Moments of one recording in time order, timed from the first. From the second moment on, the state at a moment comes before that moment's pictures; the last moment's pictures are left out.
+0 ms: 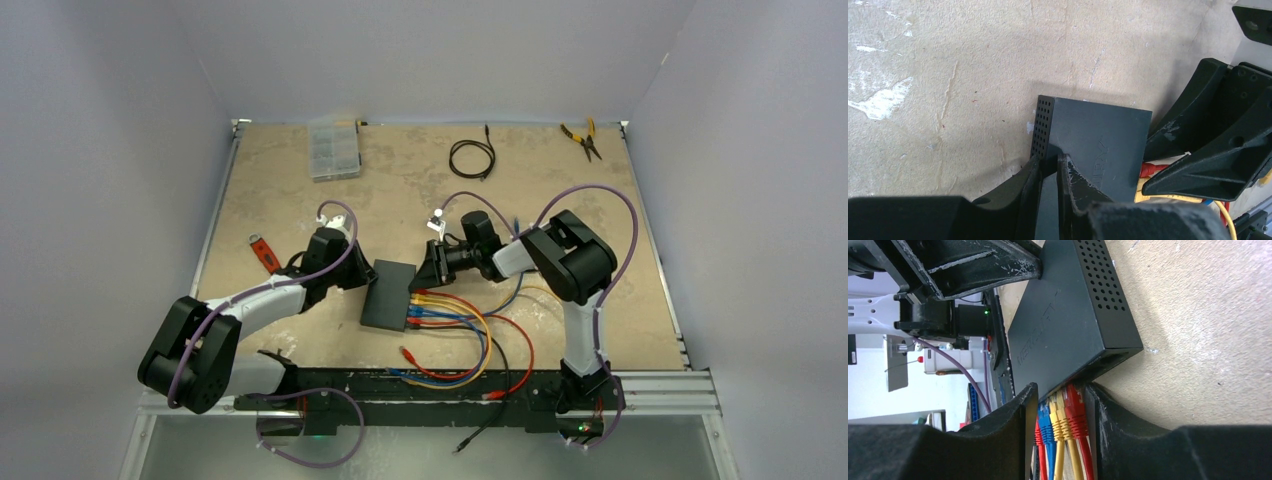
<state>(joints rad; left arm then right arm) -0.43 1.30 0.48 0.06 0.09 -0.65 0.57 2.04 0.82 0.61 -0.96 0.68</state>
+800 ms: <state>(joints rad) -0.43 1.30 0.48 0.06 0.09 -0.65 0.57 2.04 0.78 0.67 -0.96 0.68</state>
